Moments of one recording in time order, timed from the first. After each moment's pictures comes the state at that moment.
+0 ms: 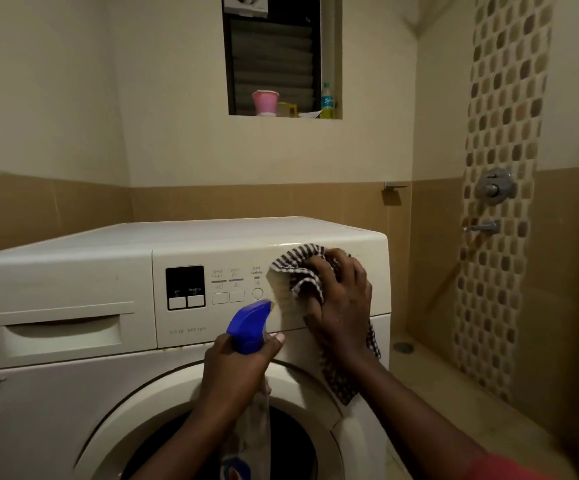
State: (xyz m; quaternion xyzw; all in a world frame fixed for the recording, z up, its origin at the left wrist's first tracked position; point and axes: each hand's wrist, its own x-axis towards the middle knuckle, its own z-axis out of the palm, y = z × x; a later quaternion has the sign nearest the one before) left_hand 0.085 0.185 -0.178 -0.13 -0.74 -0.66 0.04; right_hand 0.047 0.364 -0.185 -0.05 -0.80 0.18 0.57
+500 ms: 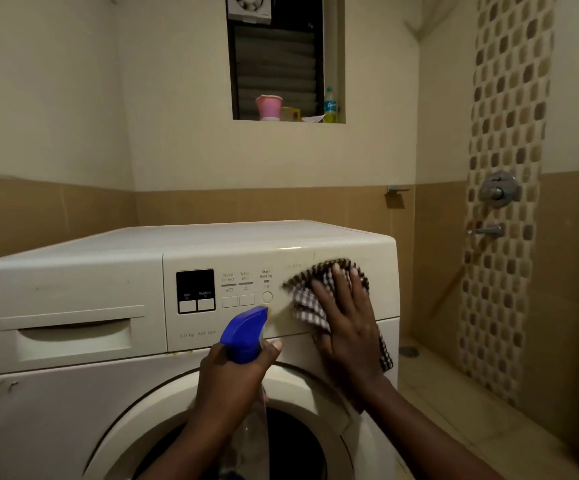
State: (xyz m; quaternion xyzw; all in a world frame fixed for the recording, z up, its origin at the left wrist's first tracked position) left_hand 0.091 0.167 -0.175 -0.13 -0.72 -0.68 0.04; right_hand 0.043 0.374 -0.225 0.00 -0.82 0.07 0.56
